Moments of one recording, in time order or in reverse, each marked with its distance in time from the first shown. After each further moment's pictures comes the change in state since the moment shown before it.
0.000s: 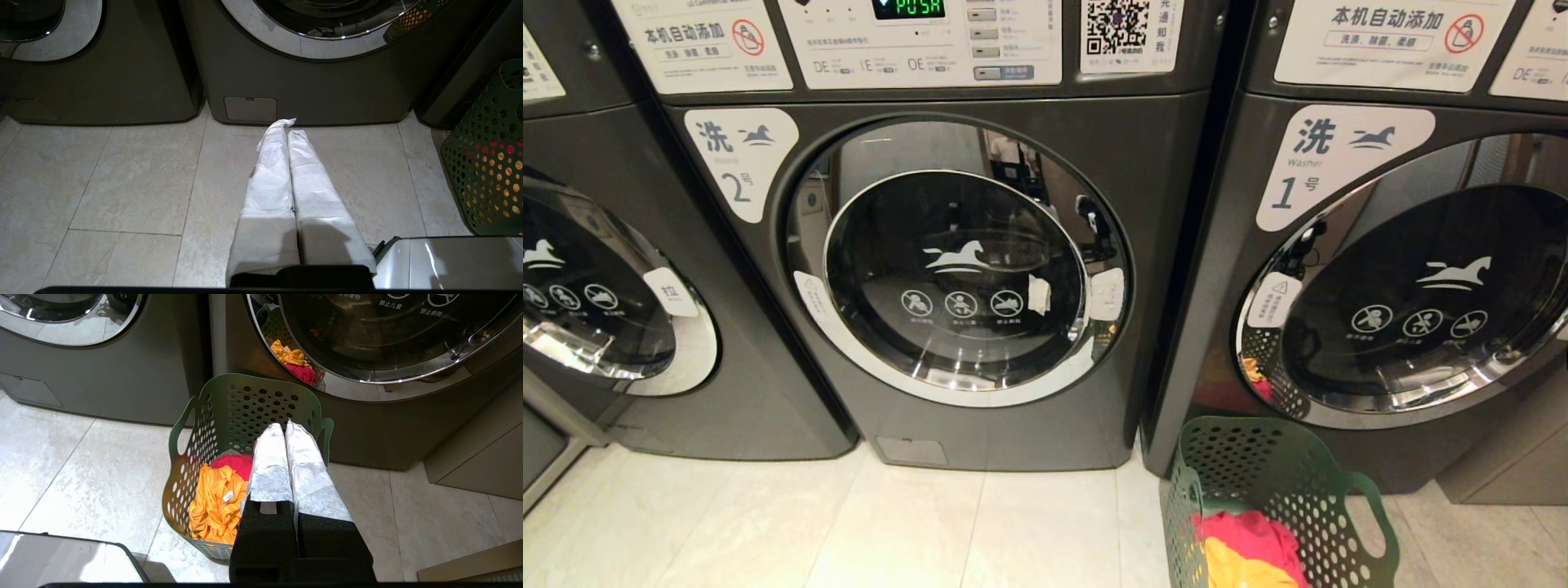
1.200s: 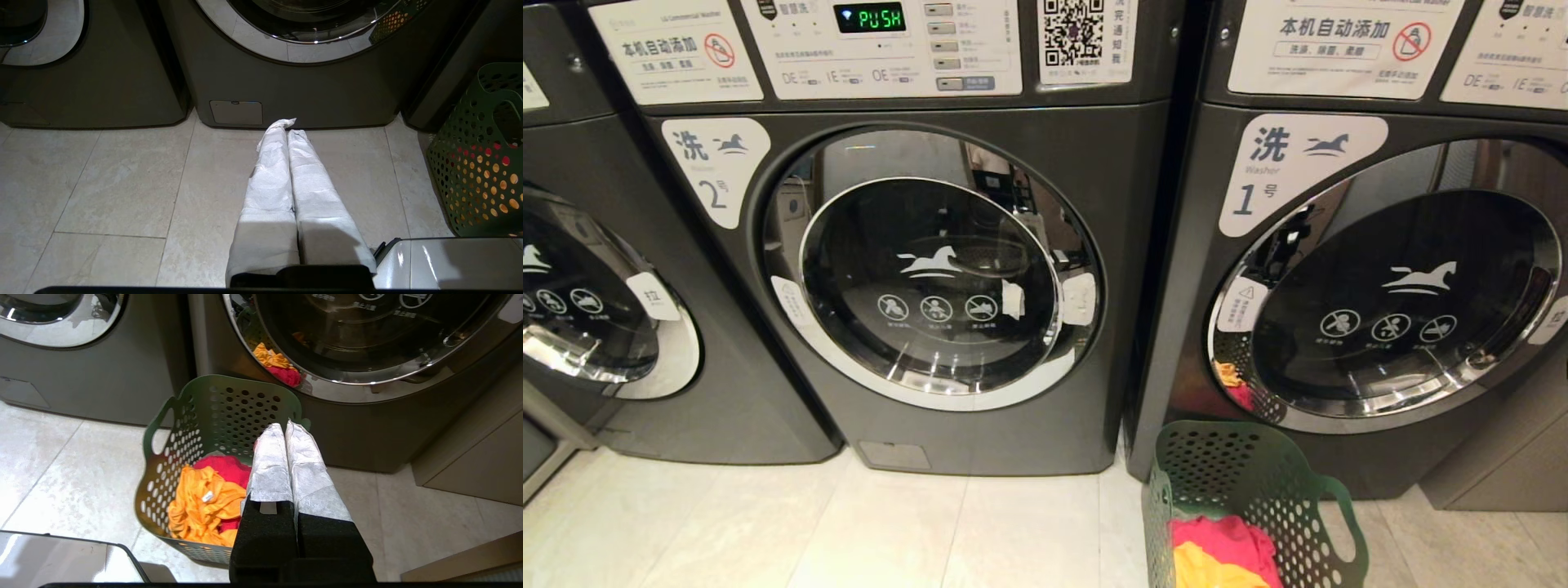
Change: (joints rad) left arm 0.001 0.001 0.000 0.000 -0.001 0.004; right arm 0.000 0.001 0.000 0.000 -0.001 0.000
